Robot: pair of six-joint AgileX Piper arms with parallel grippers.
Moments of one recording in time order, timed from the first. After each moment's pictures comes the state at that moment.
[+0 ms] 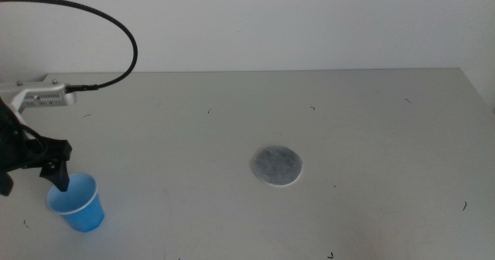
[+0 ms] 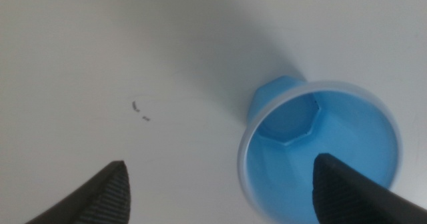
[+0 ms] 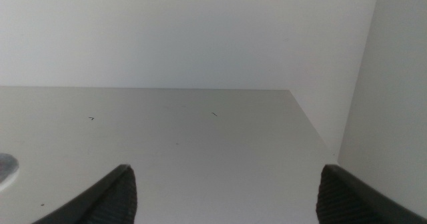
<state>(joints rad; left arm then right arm) 0.12 1.56 -1.09 -0.04 1.03 0.07 -0.05 -0.02 0.03 -0.03 0.14 0.03</state>
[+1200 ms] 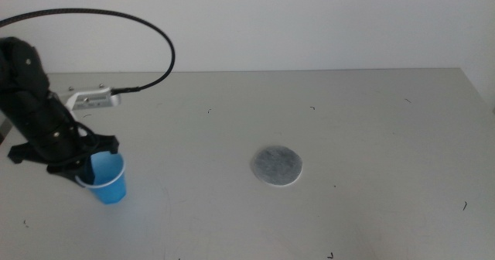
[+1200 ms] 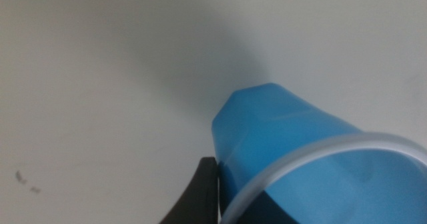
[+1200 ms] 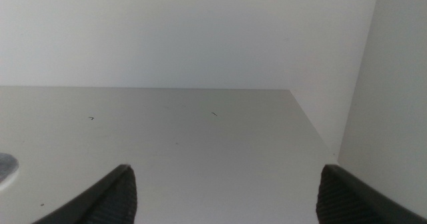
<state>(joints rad) 0.02 1.75 -1.16 -0.13 0.98 0.03 -0.05 -0.02 0.03 -0.03 0.14 0.03</state>
